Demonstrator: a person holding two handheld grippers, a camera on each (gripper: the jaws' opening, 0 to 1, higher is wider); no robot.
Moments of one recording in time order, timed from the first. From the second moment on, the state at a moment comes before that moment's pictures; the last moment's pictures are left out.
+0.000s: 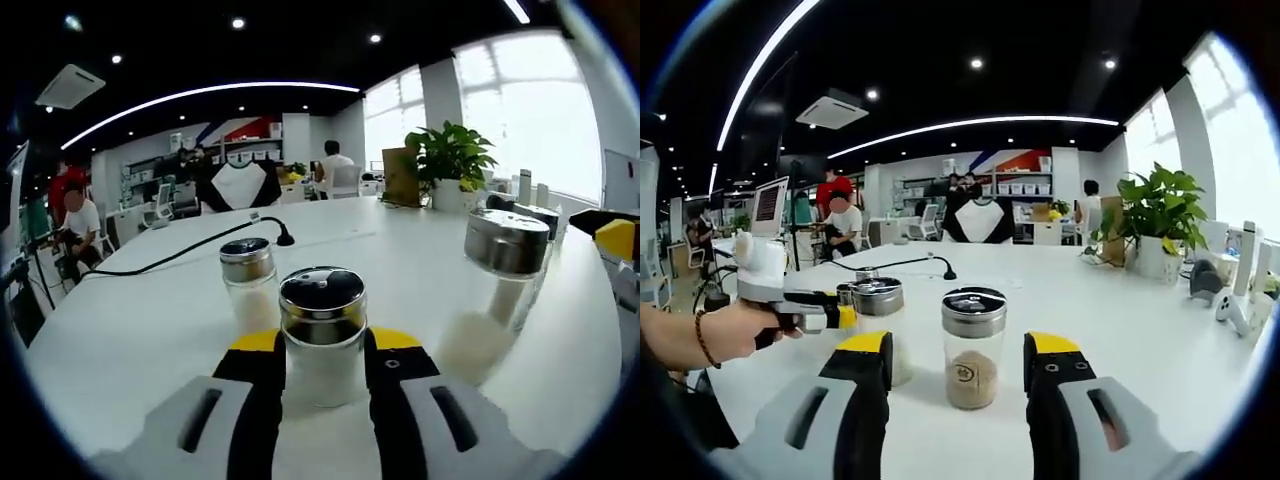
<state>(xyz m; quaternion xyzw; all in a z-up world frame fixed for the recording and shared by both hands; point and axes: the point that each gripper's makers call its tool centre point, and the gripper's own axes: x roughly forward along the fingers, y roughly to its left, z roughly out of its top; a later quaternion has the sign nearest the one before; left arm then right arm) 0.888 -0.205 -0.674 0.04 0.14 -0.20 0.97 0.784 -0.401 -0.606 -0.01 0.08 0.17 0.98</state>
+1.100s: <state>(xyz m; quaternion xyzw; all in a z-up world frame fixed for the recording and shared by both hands) 0.857 -0.189 -0.676 0.03 0.14 -0.24 0.96 0.749 -0.344 -0.649 -0.04 0.14 0.33 0.93</state>
